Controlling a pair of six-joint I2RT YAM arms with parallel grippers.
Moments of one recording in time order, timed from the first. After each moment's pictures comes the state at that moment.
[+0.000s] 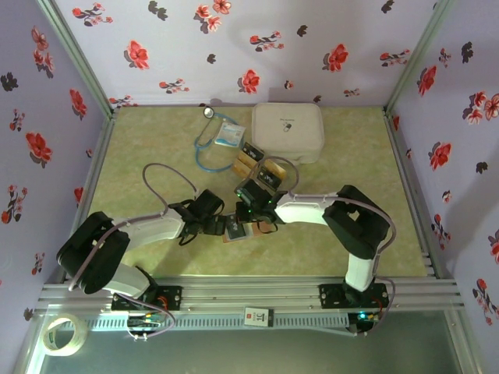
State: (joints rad) left arm -0.77 1.45 0.64 -0.37 -0.28 -0.54; right arm 0.93 1.83 1.01 -0.16 0.00 0.74
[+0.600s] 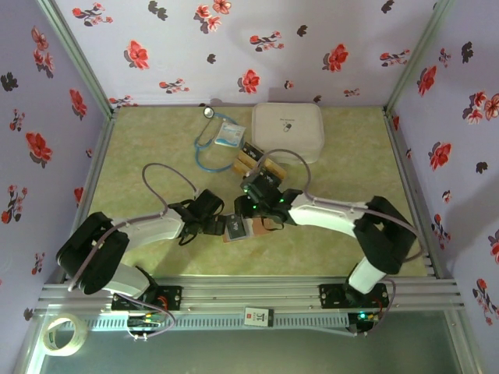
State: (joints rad) left arm -0.77 1.45 0.64 -0.38 -0.28 -0.54; right arm 0.92 1.60 0.97 -0.23 0.02 0.72
